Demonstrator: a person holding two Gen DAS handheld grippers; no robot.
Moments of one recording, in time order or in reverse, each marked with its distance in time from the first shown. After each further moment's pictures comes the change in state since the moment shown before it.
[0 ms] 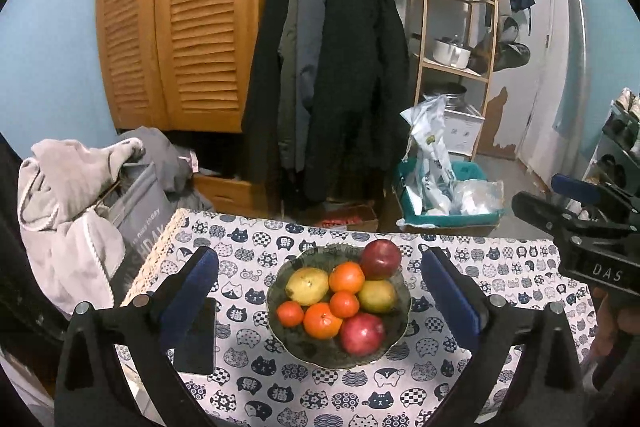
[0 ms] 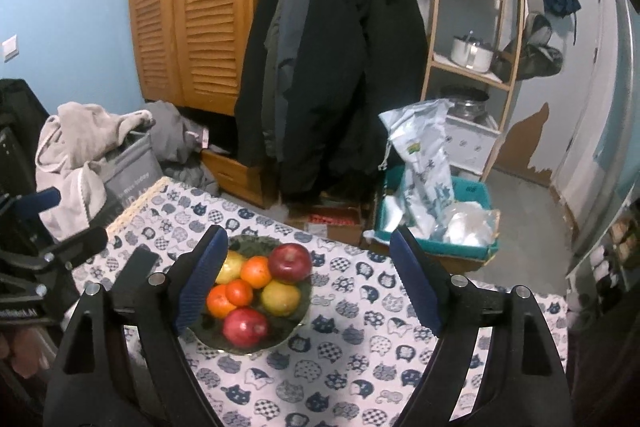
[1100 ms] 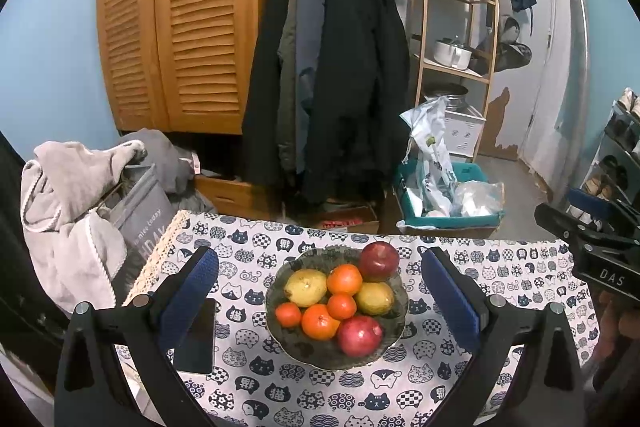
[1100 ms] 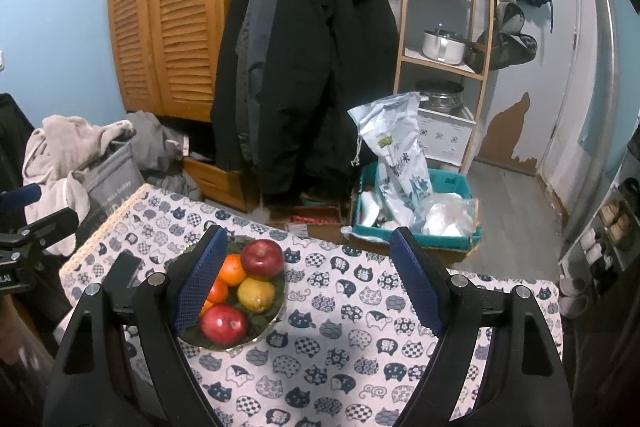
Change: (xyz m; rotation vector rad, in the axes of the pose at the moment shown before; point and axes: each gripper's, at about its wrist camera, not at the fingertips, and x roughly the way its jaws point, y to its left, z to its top) left arm 0.000 -0.007 0.003 0.004 -0.005 0.013; right arm -0.008 -0.032 -0.016 0.053 -0.014 -0.044
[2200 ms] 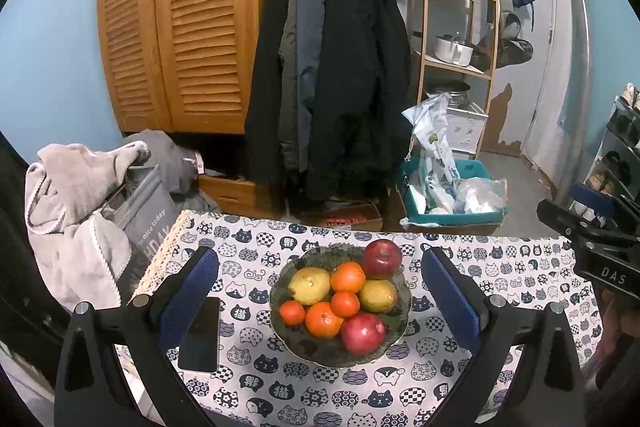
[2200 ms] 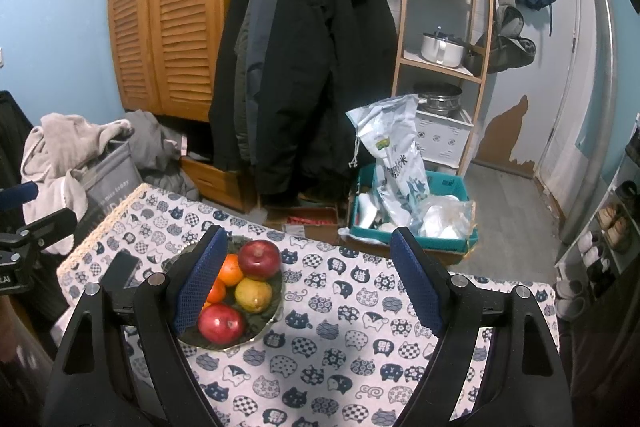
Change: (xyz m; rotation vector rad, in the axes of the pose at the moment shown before) left arm -0.003 0.003 -0.001 0.012 0.004 0.013; right arm -0.001 0.000 0.000 0.000 0.000 0.000
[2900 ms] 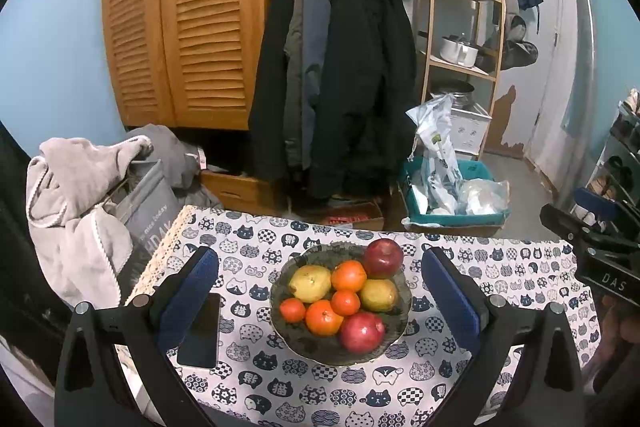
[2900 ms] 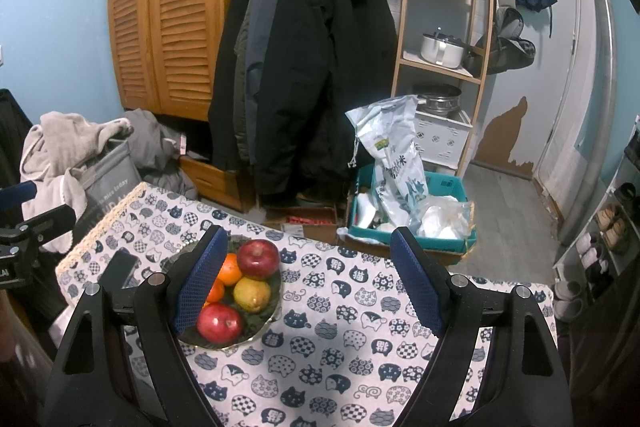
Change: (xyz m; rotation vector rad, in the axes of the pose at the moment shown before) left arm 0.000 -0.001 0.003 -0.018 0.012 0.007; right arm 0.000 0.000 0.000 -0.001 0.000 -0.001
